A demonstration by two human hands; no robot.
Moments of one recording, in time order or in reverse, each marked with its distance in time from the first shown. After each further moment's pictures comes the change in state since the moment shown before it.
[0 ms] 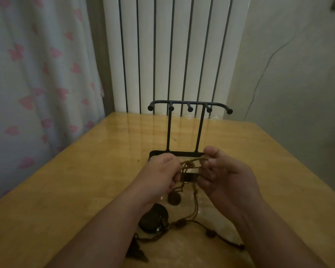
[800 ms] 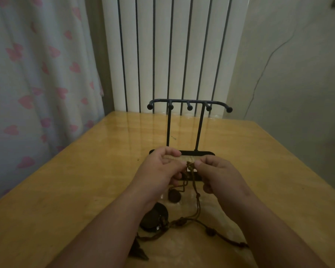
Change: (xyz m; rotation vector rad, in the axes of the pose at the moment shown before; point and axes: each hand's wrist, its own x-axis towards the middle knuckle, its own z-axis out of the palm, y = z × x) left_hand 0.003 -0.007 0.001 -0.172 0.072 0.032; right_hand -0.001 0.001 0.006 -0.866 0.198 0.018
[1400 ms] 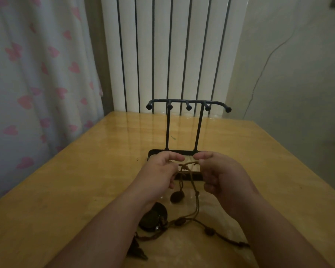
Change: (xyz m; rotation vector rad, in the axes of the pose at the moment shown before) left_hand 0.001 -0.002 0.003 0.144 -0.015 -0.024; right_hand 0.000 -0.002 -0.007 0.285 -0.017 0.058
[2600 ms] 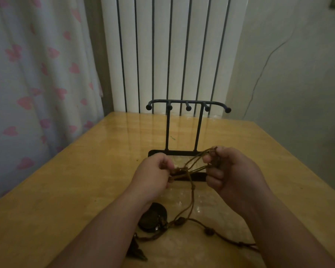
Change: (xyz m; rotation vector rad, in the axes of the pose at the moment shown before) left_hand -0.002 0.002 -0.003 0.177 0.134 -0.074; right_hand 0.004 -0.006 -0.012 0.413 -0.060 0.039
